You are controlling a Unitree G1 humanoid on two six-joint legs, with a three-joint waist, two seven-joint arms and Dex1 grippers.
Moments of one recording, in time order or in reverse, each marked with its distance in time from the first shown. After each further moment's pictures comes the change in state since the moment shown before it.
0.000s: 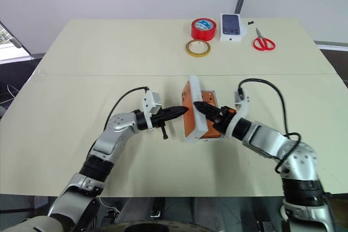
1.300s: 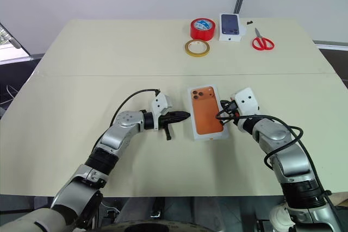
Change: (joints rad) left arm -0.058 0.022 -0.042 0.052 0.091 0.118 0.019; right arm -0.010 0.010 0.222 0.034 -1.405 -0.465 0.538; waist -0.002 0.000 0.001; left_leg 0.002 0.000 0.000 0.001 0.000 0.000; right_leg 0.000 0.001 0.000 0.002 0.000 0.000
